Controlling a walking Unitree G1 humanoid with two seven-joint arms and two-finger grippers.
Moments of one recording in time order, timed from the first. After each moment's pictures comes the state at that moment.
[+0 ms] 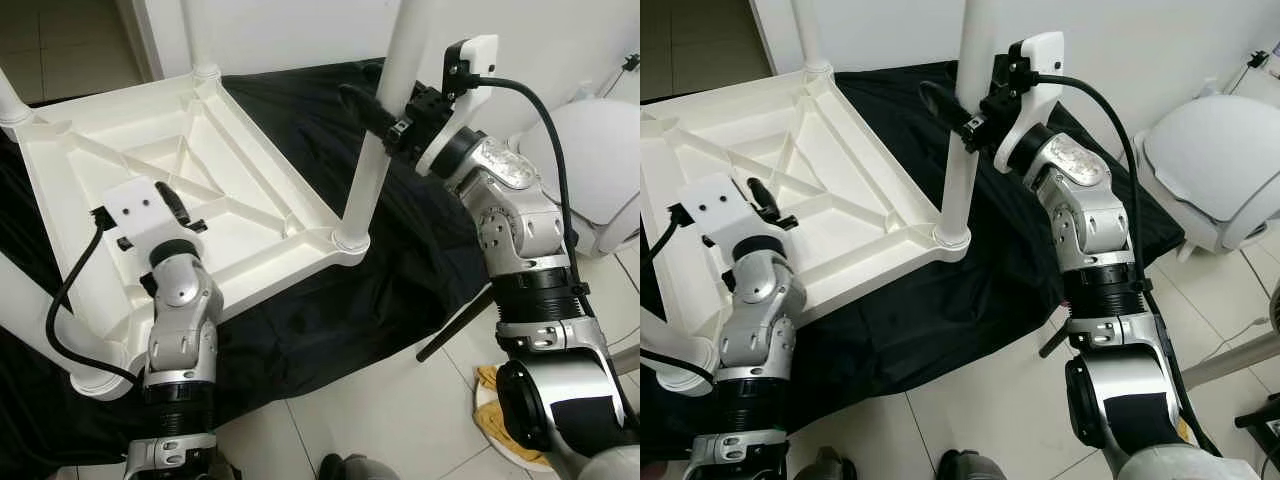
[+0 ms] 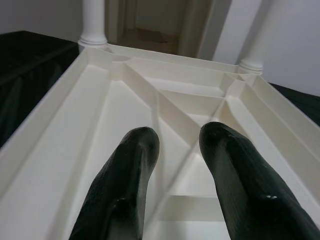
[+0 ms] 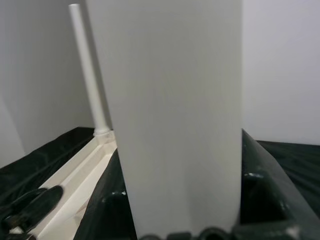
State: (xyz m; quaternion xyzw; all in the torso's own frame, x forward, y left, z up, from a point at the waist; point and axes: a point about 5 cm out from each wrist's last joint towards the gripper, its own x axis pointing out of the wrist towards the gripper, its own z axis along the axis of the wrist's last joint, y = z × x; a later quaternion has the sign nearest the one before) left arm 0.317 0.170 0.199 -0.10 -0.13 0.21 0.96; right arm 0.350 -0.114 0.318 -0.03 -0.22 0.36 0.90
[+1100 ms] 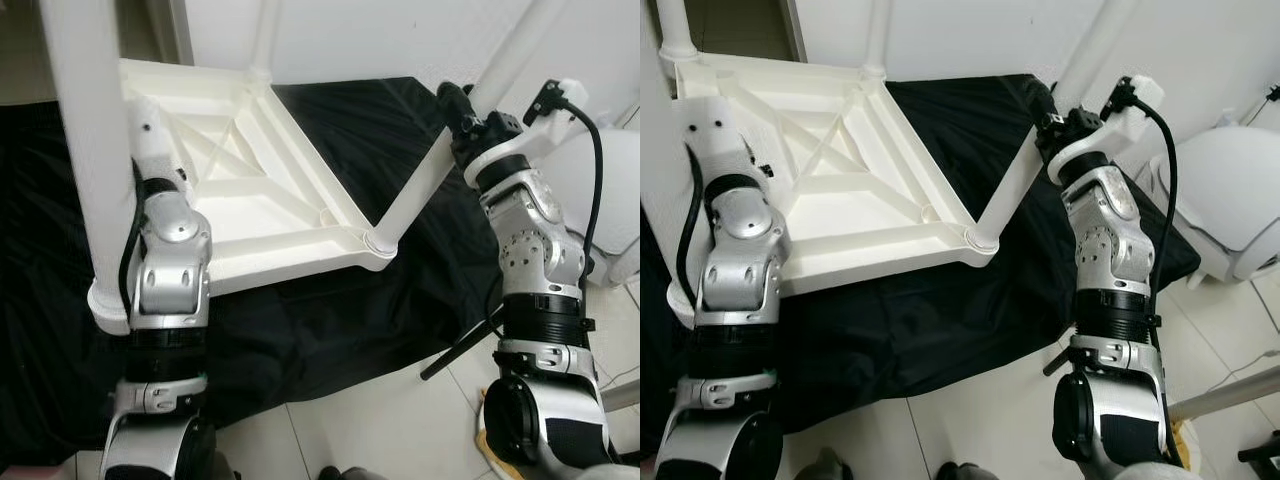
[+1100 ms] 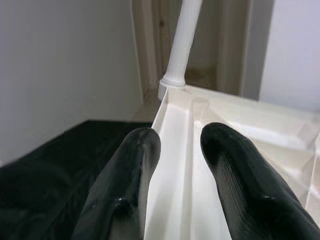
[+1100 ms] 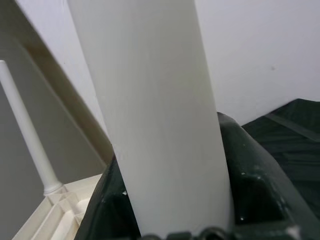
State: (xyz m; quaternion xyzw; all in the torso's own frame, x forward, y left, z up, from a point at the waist) left arm 0.335 0.166 0.275 0.05 -0.15 0.28 0.95; right arm 0.361 -0.188 0.270 0.21 -0.19 0.10 0.95
